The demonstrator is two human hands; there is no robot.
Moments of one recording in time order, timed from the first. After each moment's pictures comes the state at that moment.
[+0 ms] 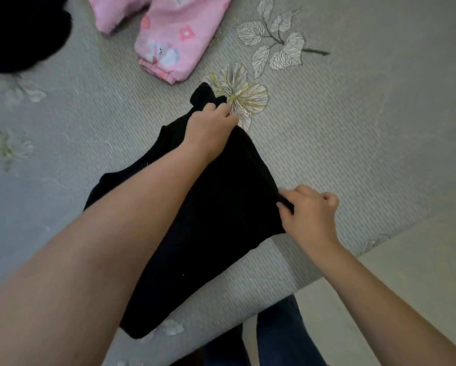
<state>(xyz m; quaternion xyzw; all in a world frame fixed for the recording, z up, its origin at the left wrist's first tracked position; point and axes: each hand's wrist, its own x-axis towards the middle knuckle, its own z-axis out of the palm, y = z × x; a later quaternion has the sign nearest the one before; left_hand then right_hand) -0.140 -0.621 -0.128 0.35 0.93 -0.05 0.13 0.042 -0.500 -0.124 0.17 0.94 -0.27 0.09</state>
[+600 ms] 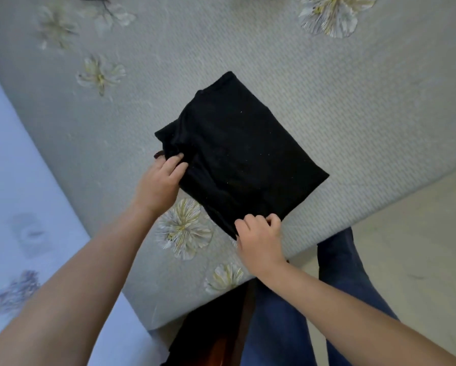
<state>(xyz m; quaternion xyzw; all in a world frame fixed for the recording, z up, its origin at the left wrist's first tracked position) 0.017 -0.976 -0.109 0.36 0.93 -0.05 0.09 0.171 -0.813 -0.117 0.03 0.97 -0.20 0.15</state>
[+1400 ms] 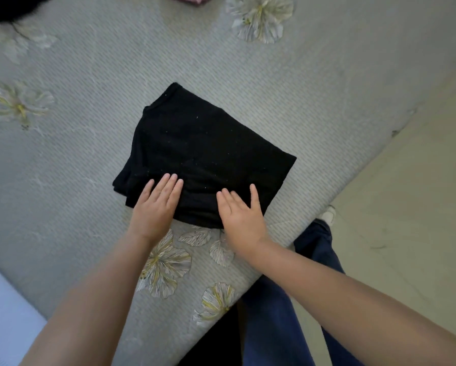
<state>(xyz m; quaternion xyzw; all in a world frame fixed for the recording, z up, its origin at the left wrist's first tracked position) 0.040 -0.965 -0.159 0.44 0.89 -0.06 0.11 0.149 -0.812 -0.155 0.03 0.97 -0.09 0.21</state>
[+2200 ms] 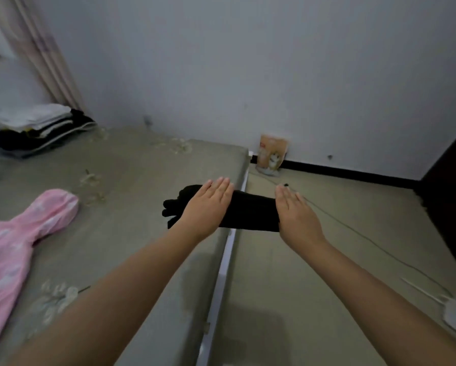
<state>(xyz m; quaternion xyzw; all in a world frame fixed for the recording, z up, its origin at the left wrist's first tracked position) 0.121 -0.237 0.194 0.71 0.69 -0.04 -0.14 0.308 -0.171 0.191 0.38 0.91 0.07 -0.16</state>
